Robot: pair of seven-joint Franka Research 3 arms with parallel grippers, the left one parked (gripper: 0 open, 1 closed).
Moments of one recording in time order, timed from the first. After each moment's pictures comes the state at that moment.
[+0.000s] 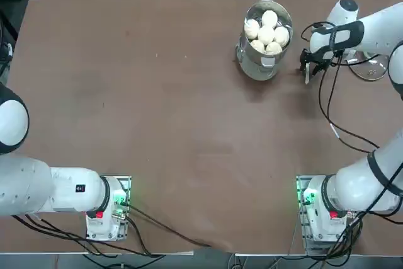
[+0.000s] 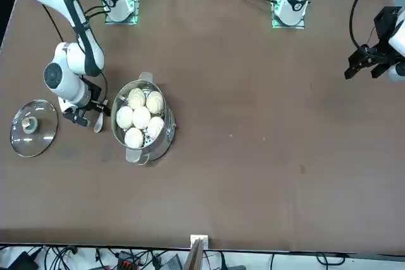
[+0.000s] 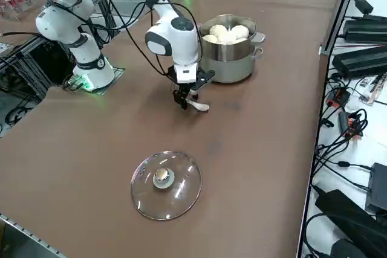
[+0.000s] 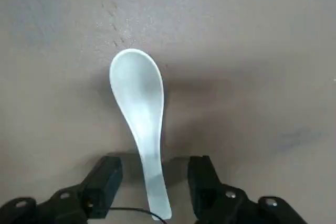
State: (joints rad) arm 0.01 0.35 -0.05 -2.30 0.01 2.59 0.28
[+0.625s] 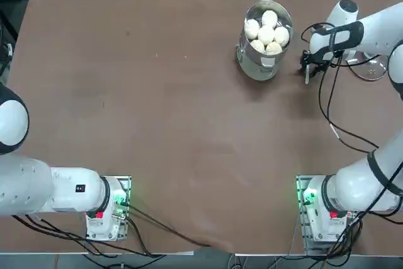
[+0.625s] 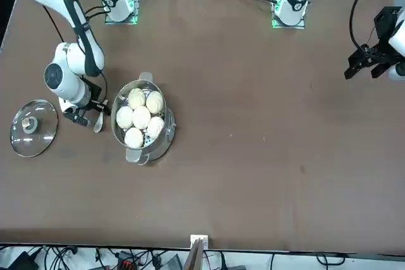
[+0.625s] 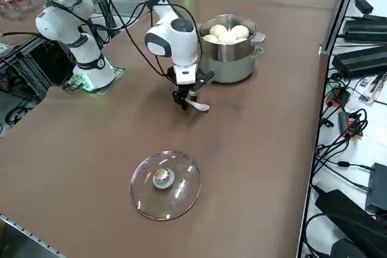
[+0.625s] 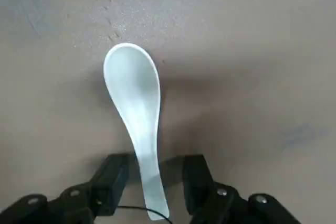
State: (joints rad) arm 0.01 0.35 -0.05 -2.30 0.01 2.59 0.28
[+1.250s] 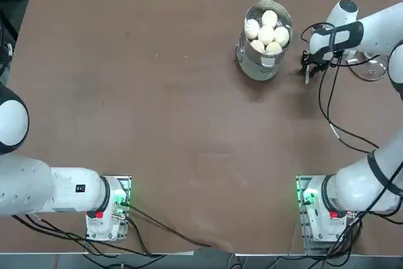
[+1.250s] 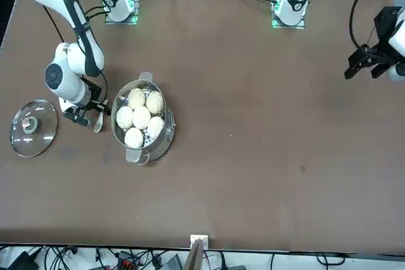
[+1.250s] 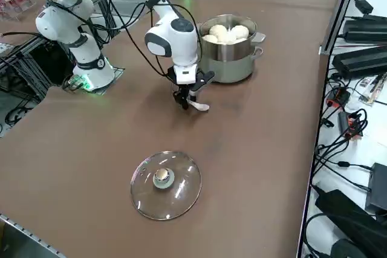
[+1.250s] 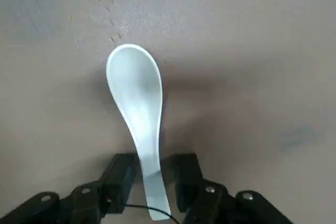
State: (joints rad) arm 0.01 0.35 -0.04 -2.30 0.01 2.59 0.28
